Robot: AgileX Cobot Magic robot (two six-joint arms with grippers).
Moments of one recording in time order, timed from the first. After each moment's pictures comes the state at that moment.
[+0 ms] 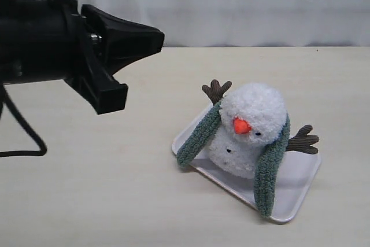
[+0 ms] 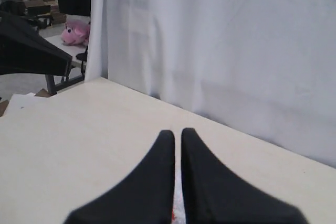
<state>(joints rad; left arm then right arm) -0.62 1.12 -0.82 1.75 -0.38 -1.69 0.36 0.38 -0.60 0.46 0.46 -0.53</state>
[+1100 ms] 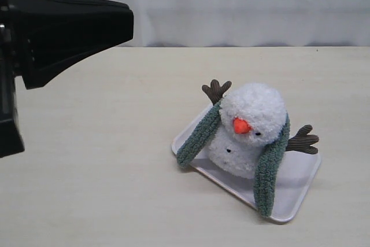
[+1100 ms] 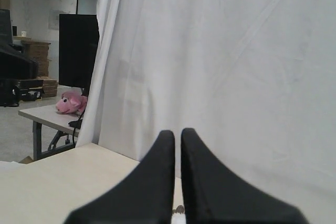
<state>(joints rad) -0.62 0.89 -0.78 1.75 -0.51 -1.70 0.36 0.01 -0.49 0.46 0.43 -0.53</state>
